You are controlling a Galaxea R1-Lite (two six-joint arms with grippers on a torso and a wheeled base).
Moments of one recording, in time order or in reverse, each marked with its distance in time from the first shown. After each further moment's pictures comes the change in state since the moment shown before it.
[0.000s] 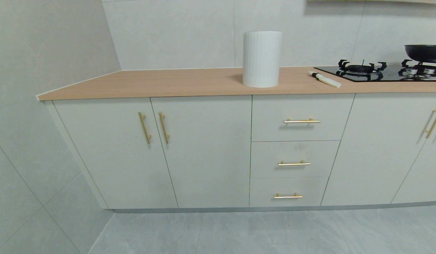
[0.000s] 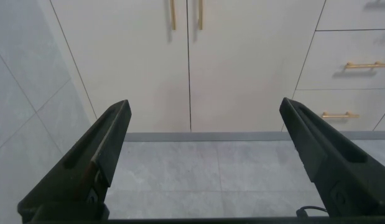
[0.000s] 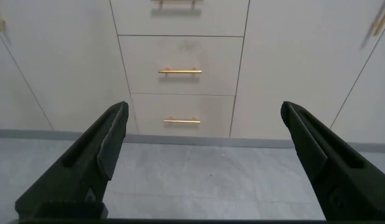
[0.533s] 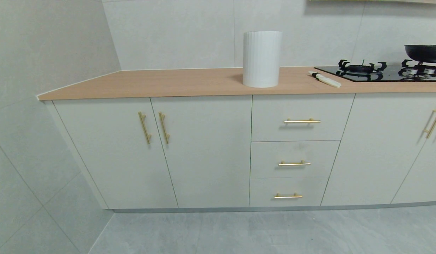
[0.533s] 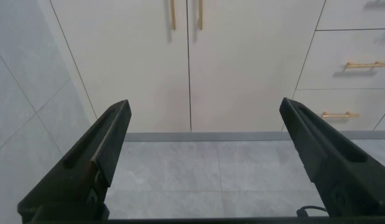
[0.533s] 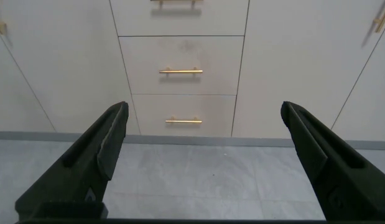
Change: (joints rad) left arm 0.000 0.000 0.000 0.000 0.000 0.002; right arm 0.000 0.000 0.000 0.001 0.000 0.006
